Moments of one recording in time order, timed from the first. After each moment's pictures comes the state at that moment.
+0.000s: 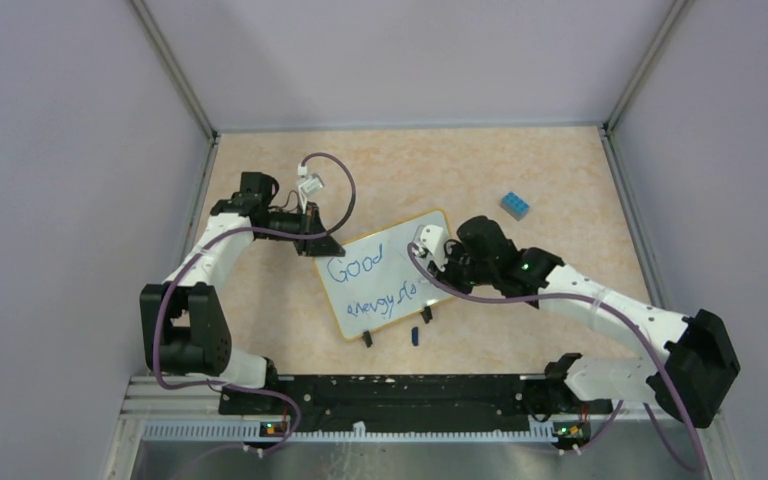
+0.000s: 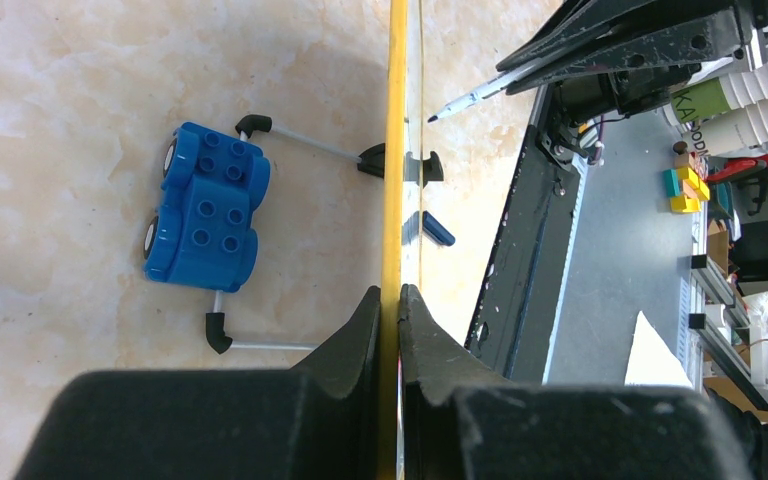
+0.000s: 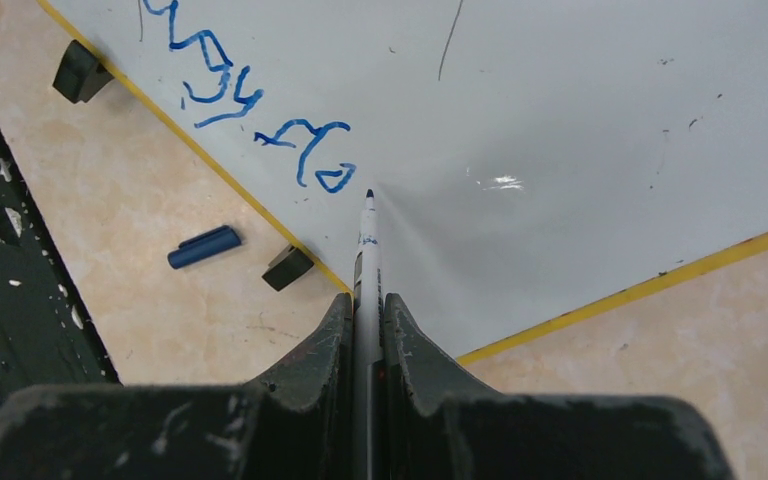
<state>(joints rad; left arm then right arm) -0.04 1.46 1.07 -0.76 1.16 0.40 0.82 1.18 0.86 -0.43 -0.20 -0.34</state>
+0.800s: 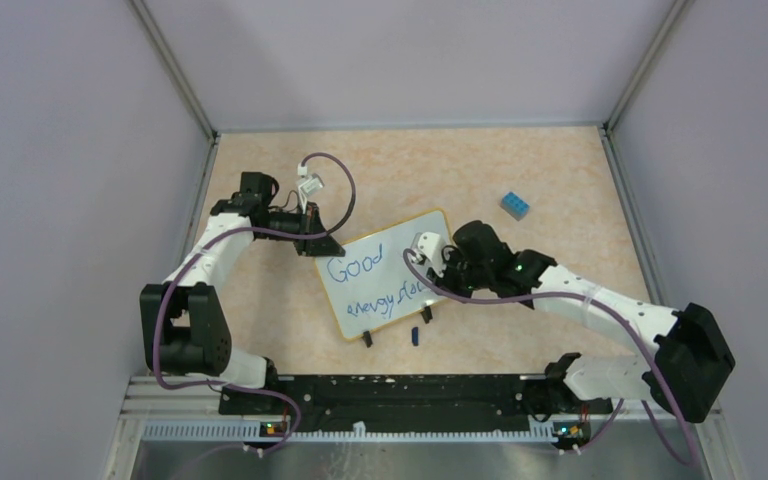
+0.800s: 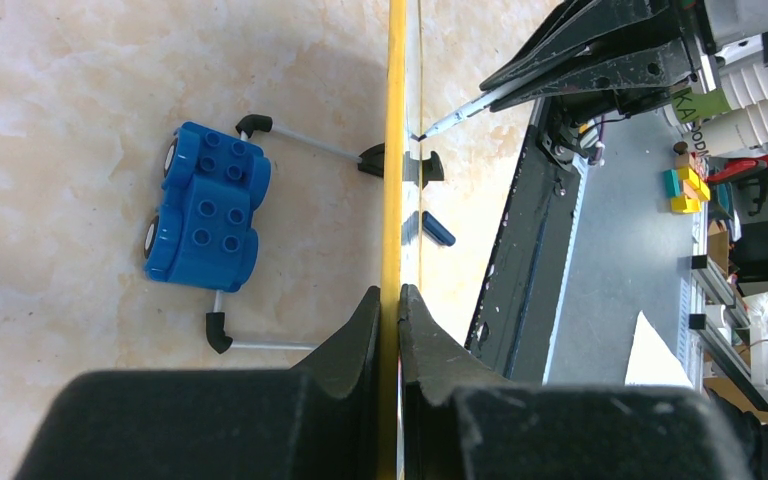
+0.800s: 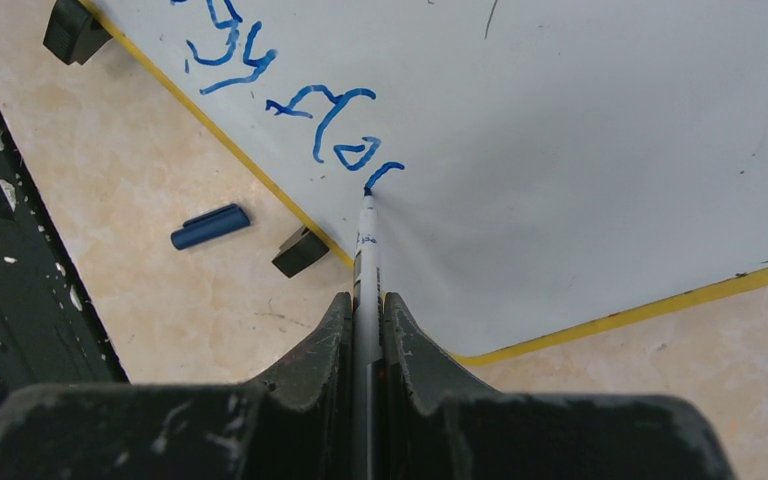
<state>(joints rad) -0.04 1.46 1.07 -0.76 1.16 0.40 0.81 1.21 0.83 -0.42 -0.21 -0.35</state>
